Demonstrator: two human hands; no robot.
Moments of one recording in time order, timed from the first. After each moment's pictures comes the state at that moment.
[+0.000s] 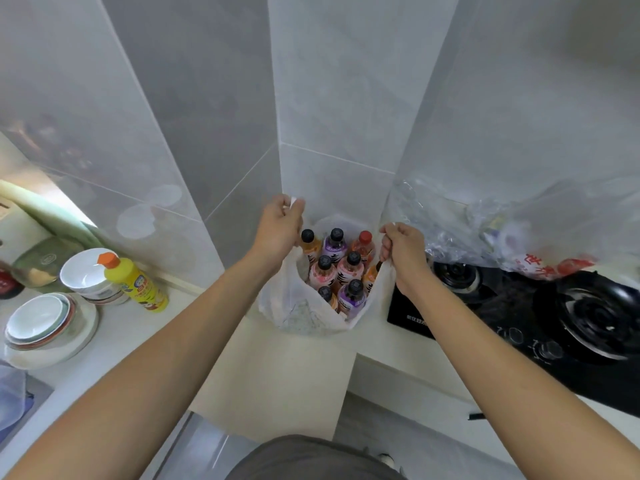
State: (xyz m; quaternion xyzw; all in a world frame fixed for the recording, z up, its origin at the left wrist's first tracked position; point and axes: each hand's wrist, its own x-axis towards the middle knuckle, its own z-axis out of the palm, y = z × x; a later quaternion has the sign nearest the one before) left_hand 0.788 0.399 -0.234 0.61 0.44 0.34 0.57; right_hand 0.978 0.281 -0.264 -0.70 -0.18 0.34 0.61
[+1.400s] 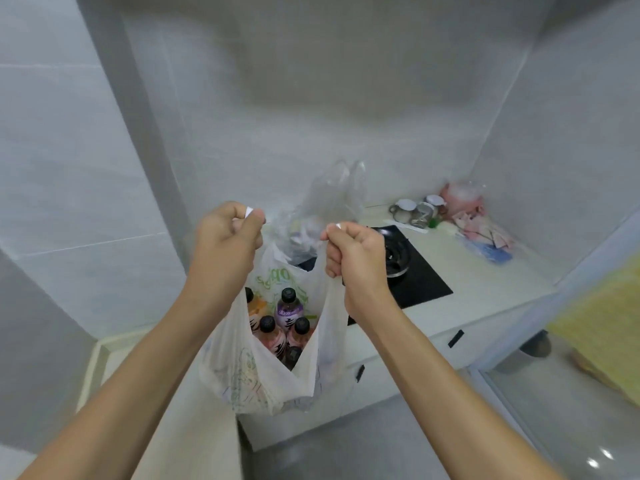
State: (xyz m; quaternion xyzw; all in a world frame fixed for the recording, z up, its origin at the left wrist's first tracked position) left_hand 0.911 0.195 -0.089 0.71 0.14 0.28 0.63; right_hand 0.988 0.042 -0.114 -0.61 -0.11 0.09 0.78
